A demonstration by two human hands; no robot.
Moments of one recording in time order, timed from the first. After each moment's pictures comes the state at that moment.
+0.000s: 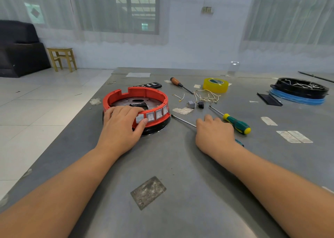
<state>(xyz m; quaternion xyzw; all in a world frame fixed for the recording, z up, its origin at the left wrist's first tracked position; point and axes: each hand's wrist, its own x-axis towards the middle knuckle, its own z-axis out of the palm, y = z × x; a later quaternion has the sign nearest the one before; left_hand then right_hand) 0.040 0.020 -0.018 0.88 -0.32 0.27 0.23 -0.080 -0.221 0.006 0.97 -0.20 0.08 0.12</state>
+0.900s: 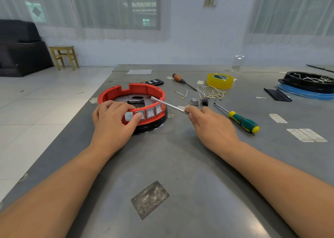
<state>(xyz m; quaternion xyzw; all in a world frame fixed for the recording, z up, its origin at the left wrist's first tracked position) 0.059 0.027 -0.019 0.88 -0.25 0.25 0.32 -0.066 -0.233 -0.006 0.96 -0.04 0.26 0.01</state>
